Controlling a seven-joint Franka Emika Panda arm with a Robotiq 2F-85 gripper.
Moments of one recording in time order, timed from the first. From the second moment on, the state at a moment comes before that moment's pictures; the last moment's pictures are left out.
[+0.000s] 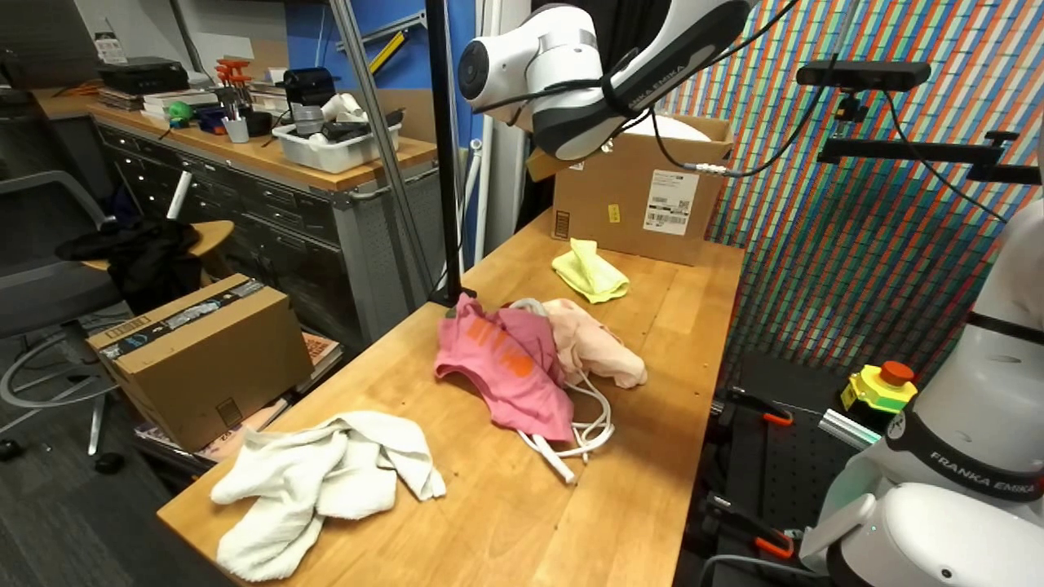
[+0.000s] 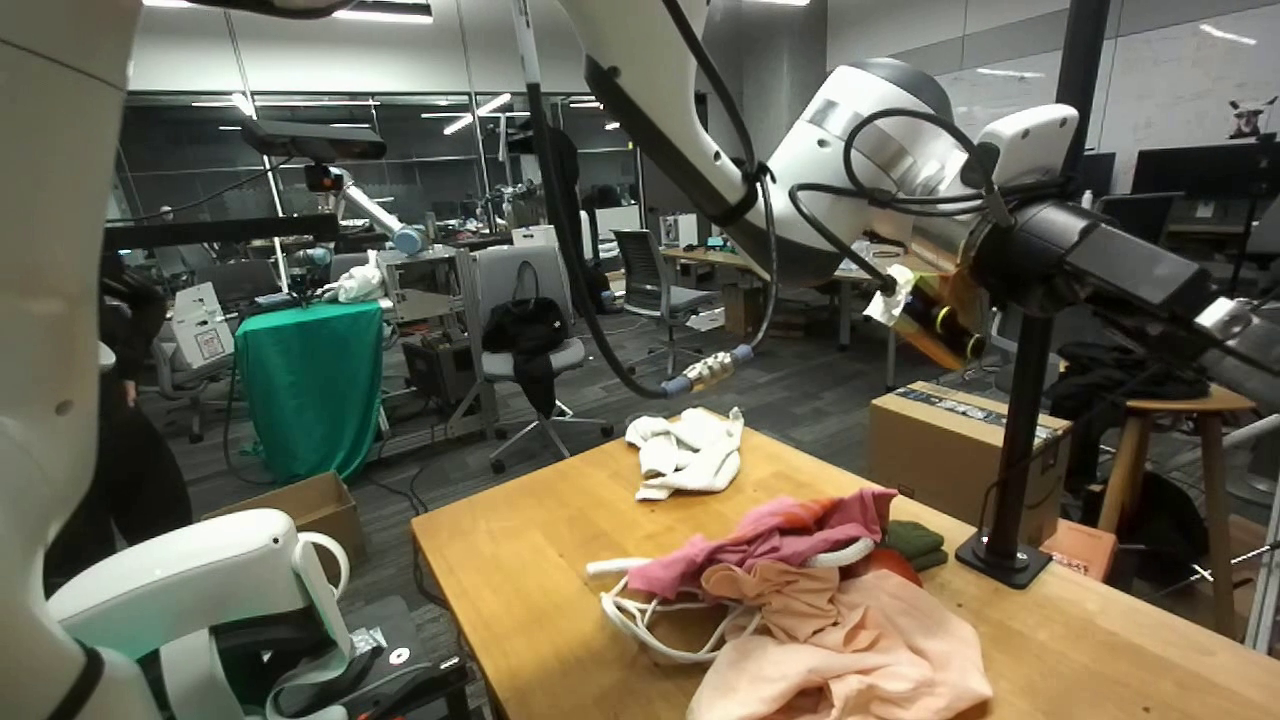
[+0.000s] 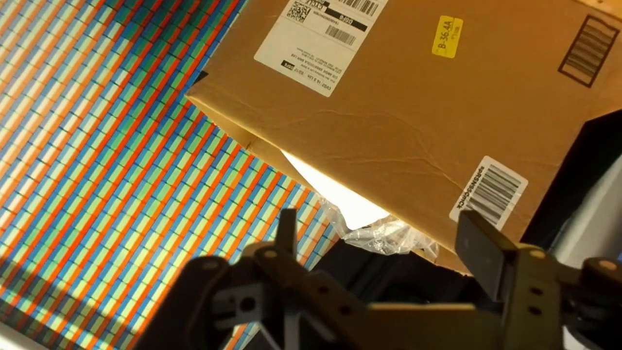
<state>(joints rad) -0.01 0.37 -0.08 -1.75 -1.19 1.69 1.54</state>
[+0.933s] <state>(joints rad) 0.07 0.14 0.10 -2.14 -0.95 1.91 1.16</state>
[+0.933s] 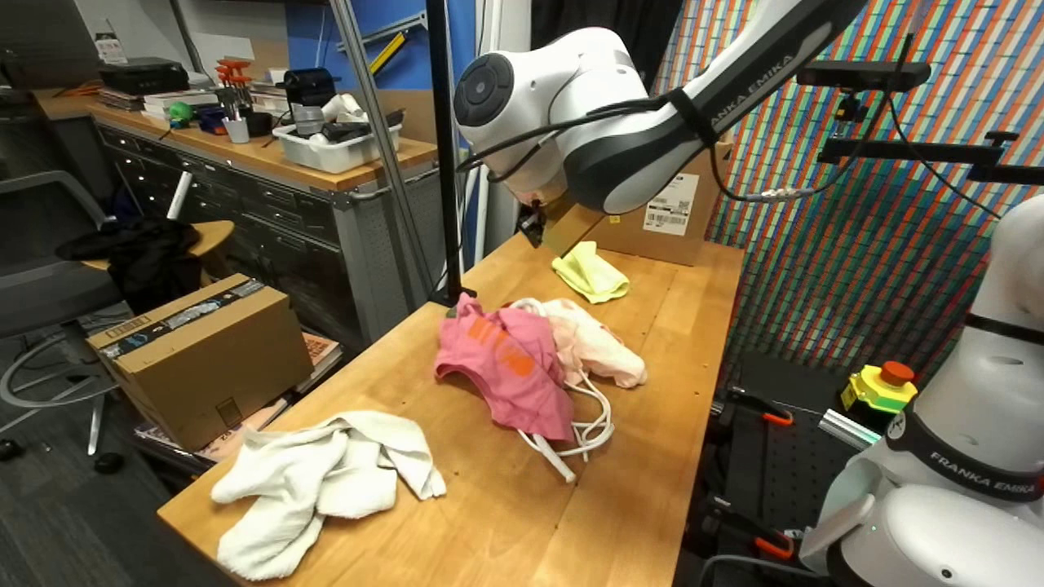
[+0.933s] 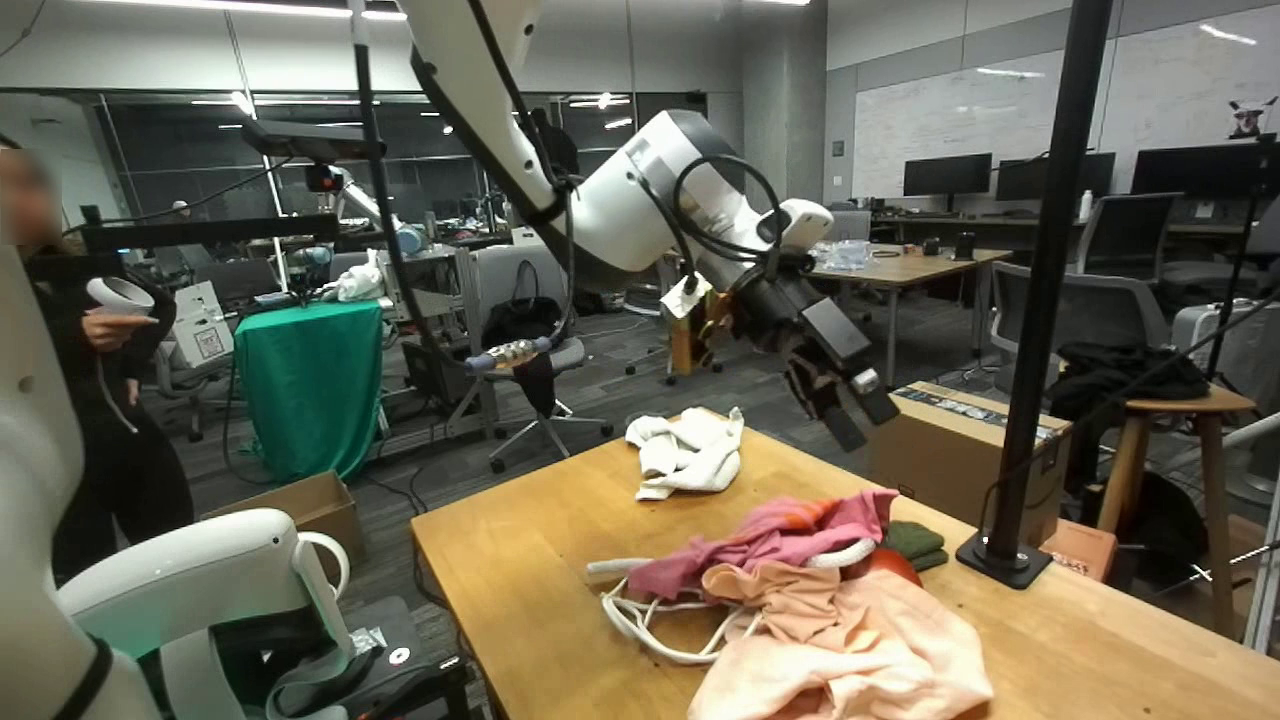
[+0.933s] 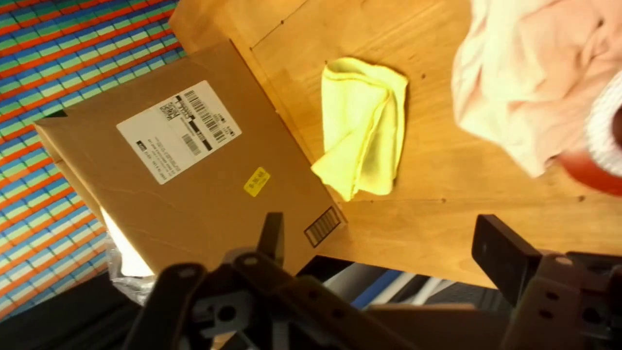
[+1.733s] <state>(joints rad) 0.19 0.06 0.20 -2.28 -0.69 2.18 0.73</state>
